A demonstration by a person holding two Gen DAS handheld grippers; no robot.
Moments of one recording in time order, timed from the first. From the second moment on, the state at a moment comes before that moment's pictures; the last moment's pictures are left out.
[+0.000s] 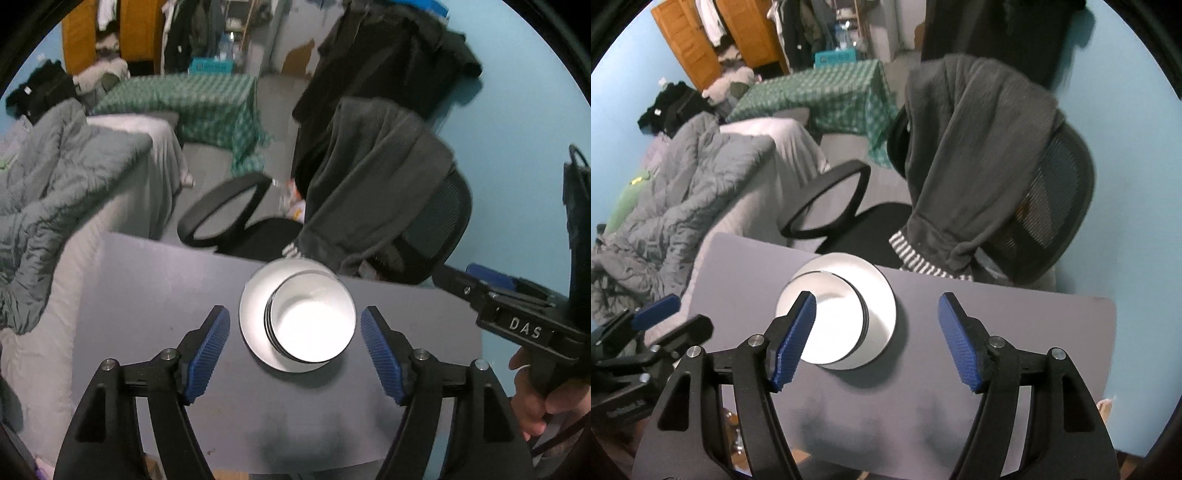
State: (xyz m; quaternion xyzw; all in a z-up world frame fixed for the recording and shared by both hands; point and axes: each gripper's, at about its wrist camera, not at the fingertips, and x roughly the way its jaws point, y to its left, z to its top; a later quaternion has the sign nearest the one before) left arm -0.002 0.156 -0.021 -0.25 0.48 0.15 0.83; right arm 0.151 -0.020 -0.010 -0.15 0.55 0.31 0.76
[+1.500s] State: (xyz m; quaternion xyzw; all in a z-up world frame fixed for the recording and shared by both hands) left arm -0.066 0.099 0.060 -0.17 0.43 0.11 0.88; right arm 0.078 -0.092 0.074 -0.07 0.49 0.24 0.83
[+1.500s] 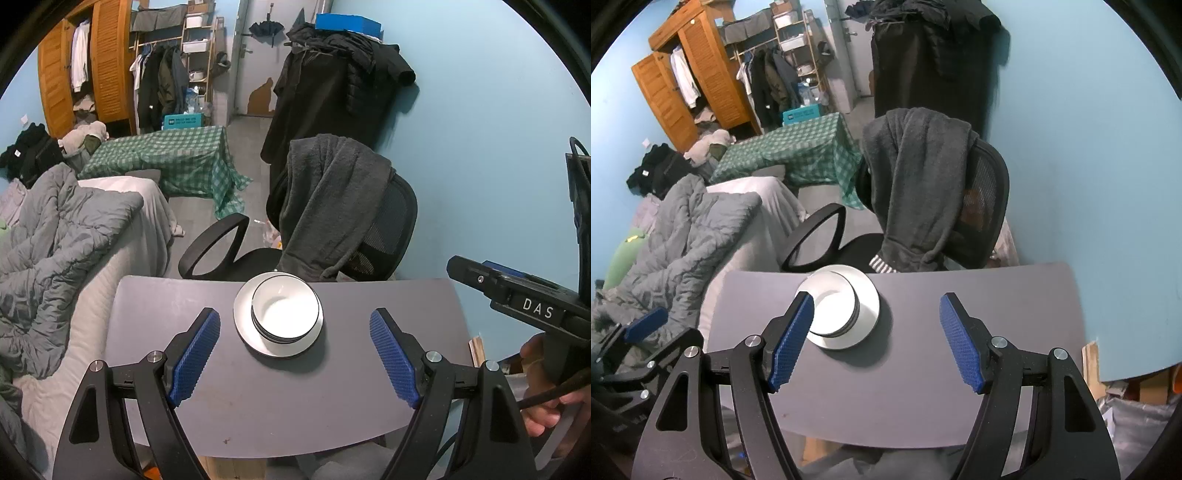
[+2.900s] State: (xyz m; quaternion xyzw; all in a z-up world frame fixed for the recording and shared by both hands) left arm -0.068 0.092 0.067 -0.15 0.44 0.11 0.88; right arm 0.065 -0.085 0.072 -0.07 0.49 0.26 0.83
